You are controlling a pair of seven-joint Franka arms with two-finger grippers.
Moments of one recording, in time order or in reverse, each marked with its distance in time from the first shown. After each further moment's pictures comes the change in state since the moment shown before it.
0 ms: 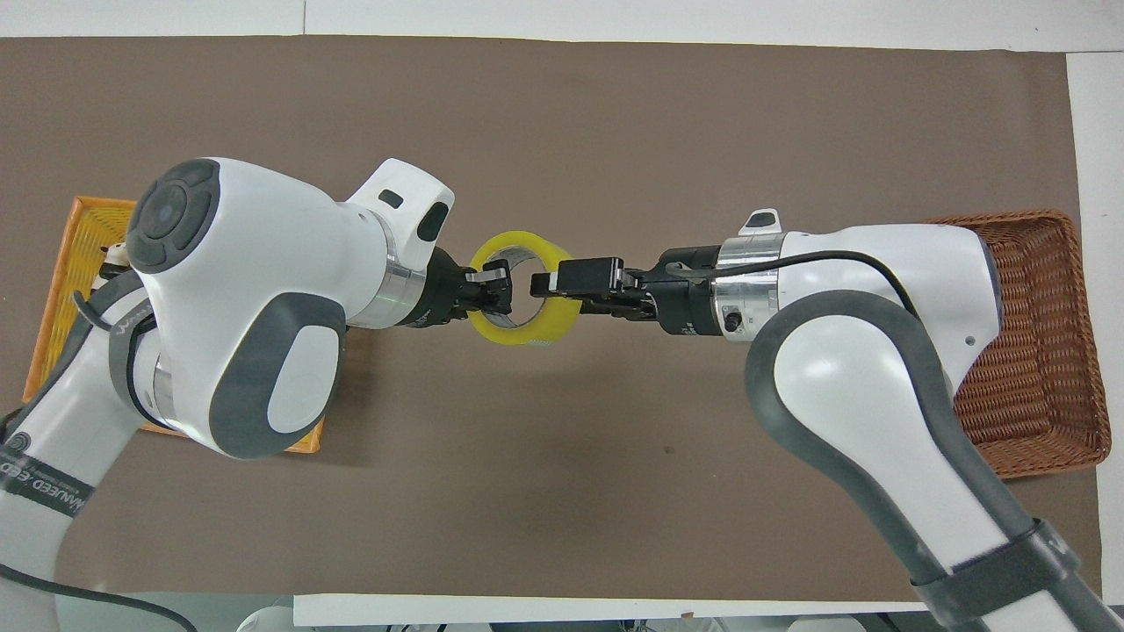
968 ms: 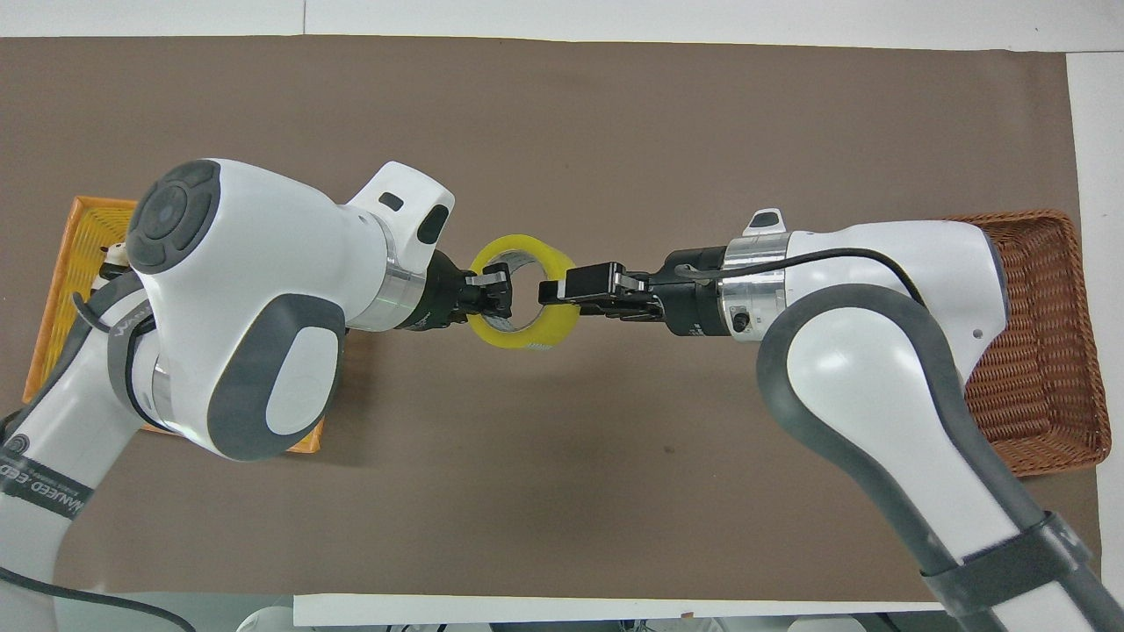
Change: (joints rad) left arm -0.001 -0.005 0.001 -0.002 -0.004 -0.011 -0.001; right arm -0.016 -0.001 -0.004 -0.005 0.001 -0.038 -0.027
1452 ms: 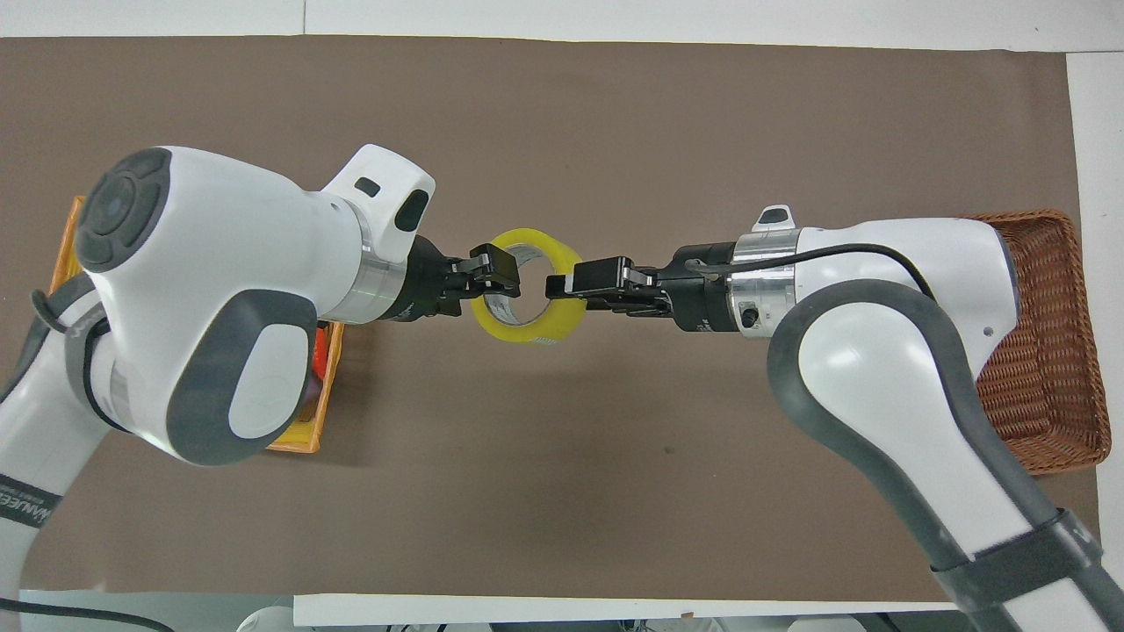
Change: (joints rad) left arm 0.026 -0.050 0.021 0.045 0.001 -0.048 0.001; right arm -0.024 -0.002 -0.002 0.000 0.000 -0.009 -0.007
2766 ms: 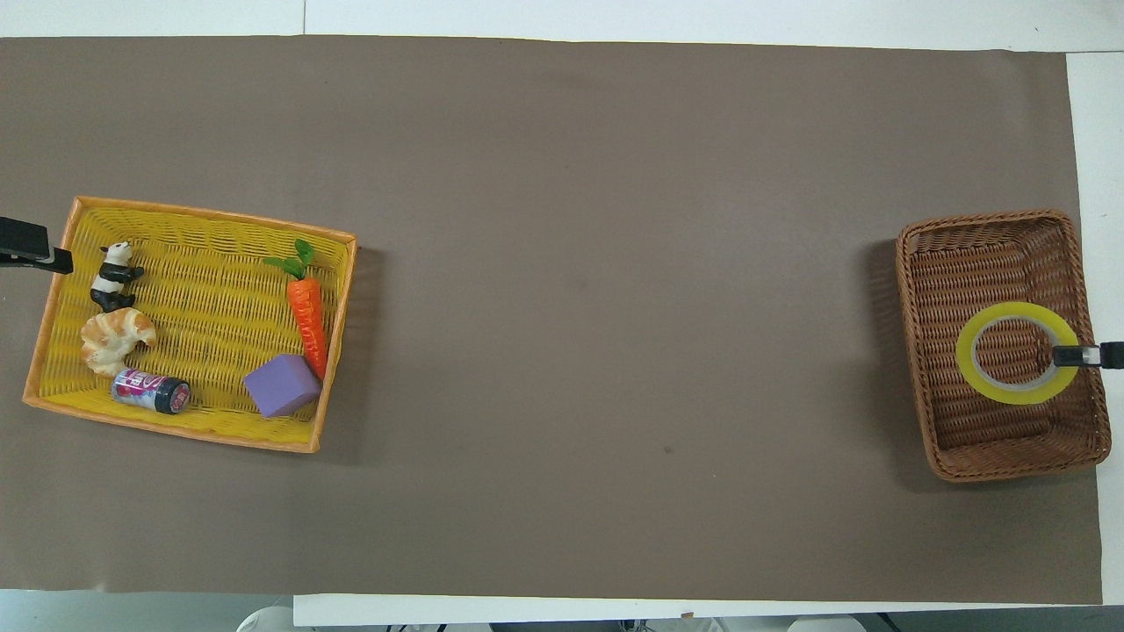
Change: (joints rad) left arm 0.603 -0.071 0.009 0.092 0.340 -0.383 0.475; right arm -1.077 0.154 -0.026 0.131 -0.569 -0.717 -0.716
